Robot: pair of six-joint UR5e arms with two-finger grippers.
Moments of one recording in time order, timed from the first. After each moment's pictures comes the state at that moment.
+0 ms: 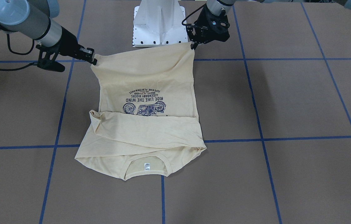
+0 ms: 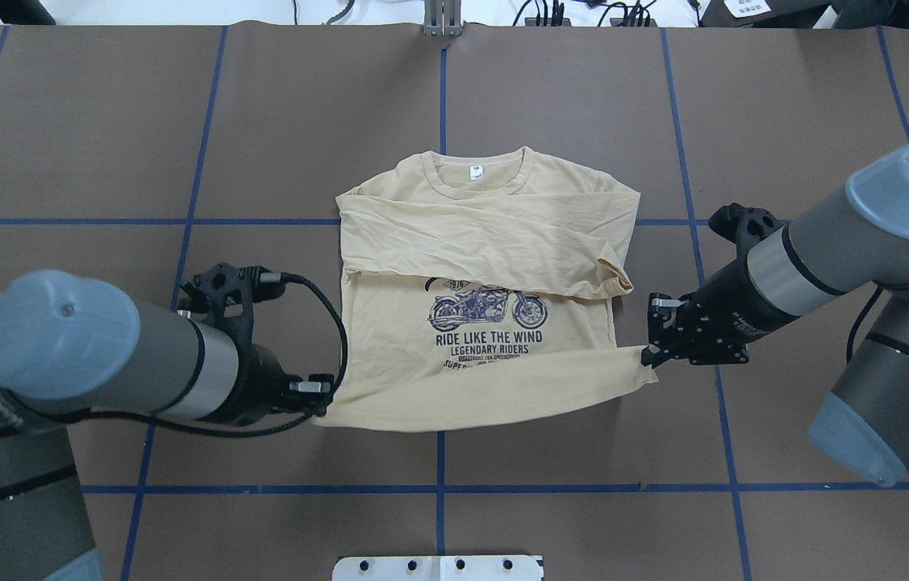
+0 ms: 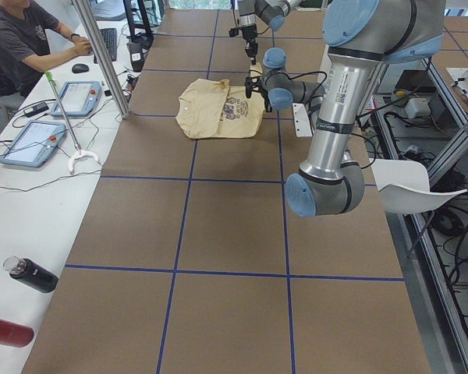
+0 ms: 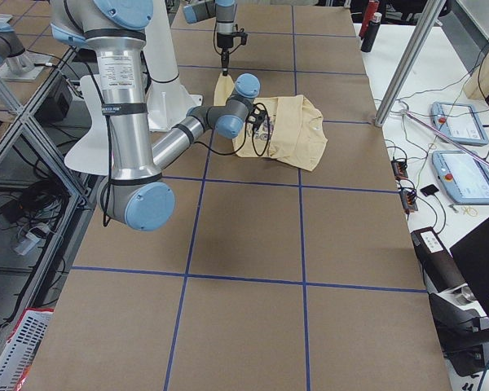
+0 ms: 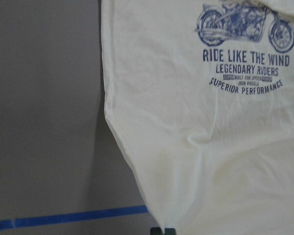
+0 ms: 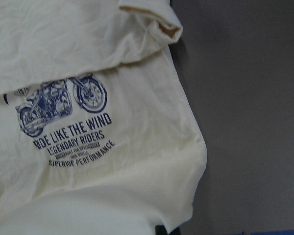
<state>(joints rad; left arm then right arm) -0.48 -1.91 -2.15 -1.74 -1.96 -1.35 0.75 -1.42 1.99 -1.18 2.37 1.54</state>
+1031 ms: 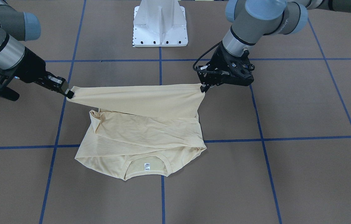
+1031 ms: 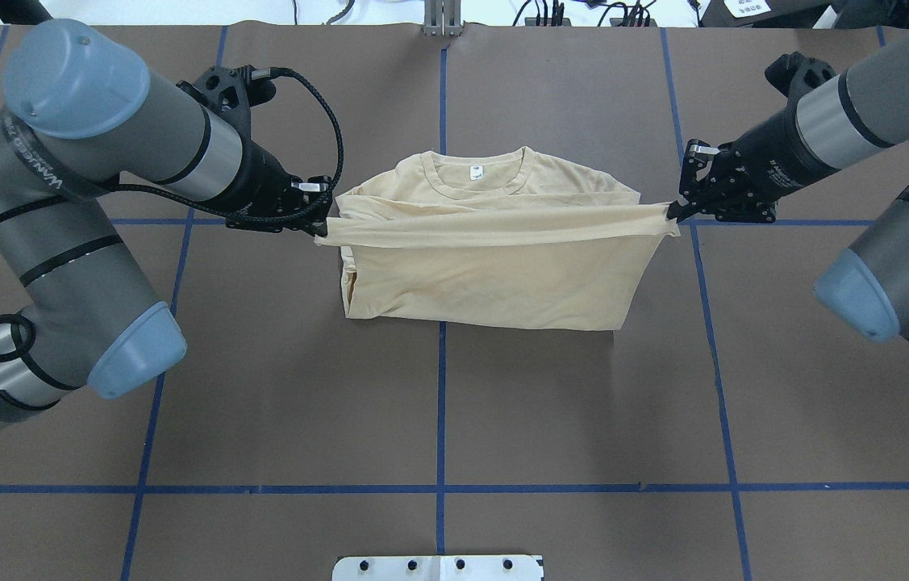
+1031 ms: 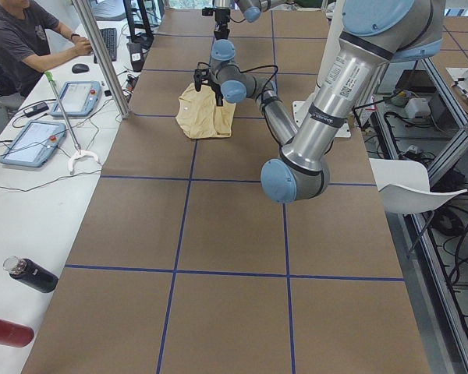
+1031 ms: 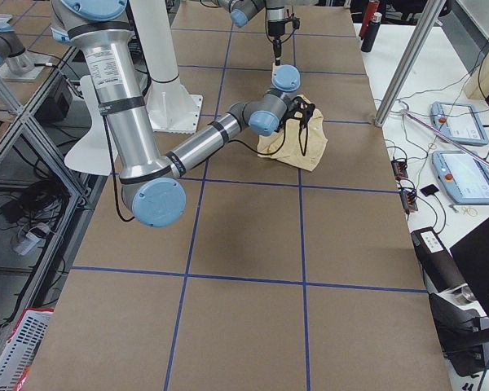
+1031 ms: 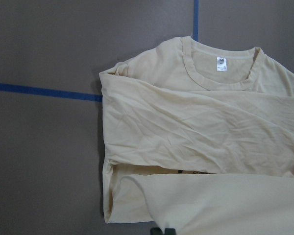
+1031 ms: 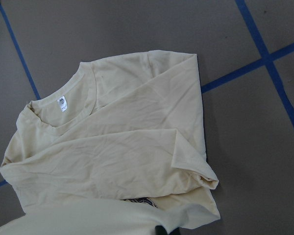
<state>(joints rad) -0.76 -2.12 -1.85 -1.81 -2.09 -1.29 0.97 -1.27 1.86 -1.18 2.37 1.51</state>
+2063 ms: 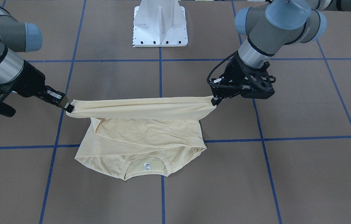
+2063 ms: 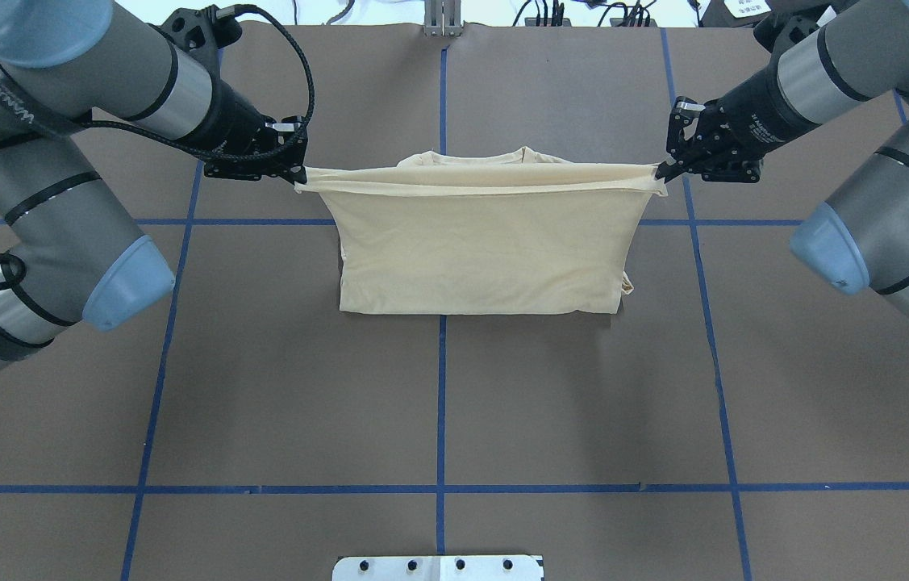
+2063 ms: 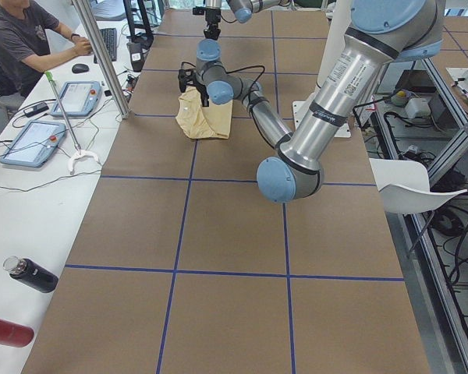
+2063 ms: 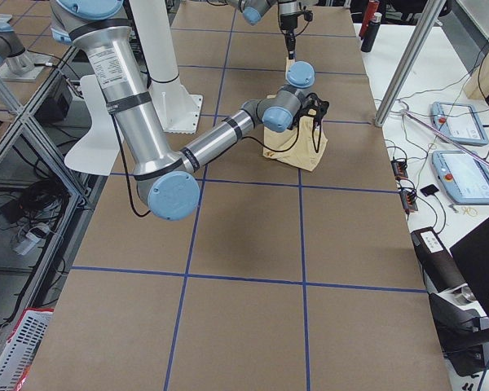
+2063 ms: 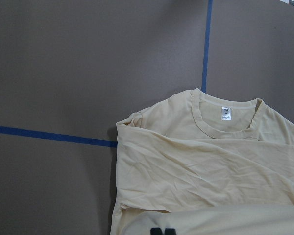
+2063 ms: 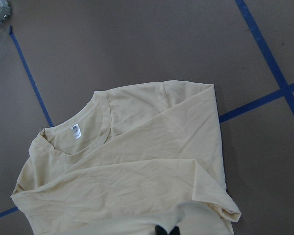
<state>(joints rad) -0.85 -2.15 -1.75 -1.87 -2.14 -1.30 1.00 -1.18 1.76 -1.18 2.36 1.51</state>
